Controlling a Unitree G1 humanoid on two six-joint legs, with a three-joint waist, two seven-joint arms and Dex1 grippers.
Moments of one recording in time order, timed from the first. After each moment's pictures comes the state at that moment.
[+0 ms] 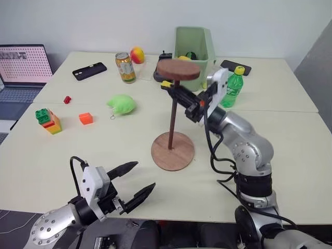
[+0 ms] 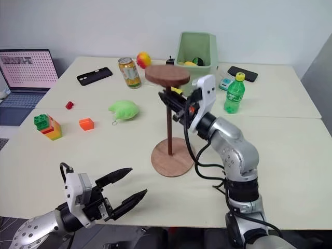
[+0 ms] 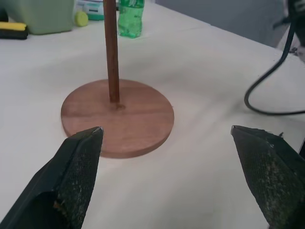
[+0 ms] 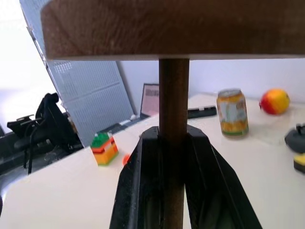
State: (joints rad) left arm 0.45 0.56 0.24 -0.73 -0.60 0.32 -0.78; right arm -0.61 -0.02 0.01 -0.27 0.44 0.66 0.51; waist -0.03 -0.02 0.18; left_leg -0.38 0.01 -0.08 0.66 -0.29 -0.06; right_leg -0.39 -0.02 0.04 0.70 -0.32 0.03
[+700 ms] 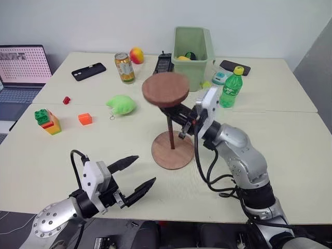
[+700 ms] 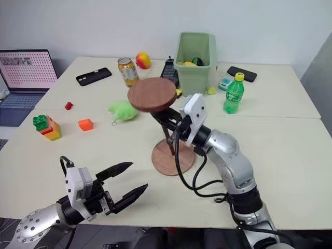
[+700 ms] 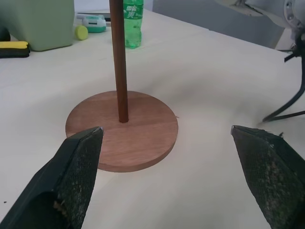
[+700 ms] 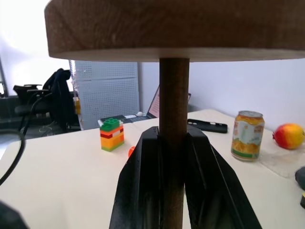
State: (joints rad) left arm 0.41 0.57 0.23 -0.70 -0.59 0.30 -0.78; right arm -0.50 -0.12 0.22 -0.28 0.33 0.32 0.61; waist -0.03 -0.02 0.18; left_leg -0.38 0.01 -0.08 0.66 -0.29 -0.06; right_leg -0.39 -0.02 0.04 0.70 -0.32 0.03
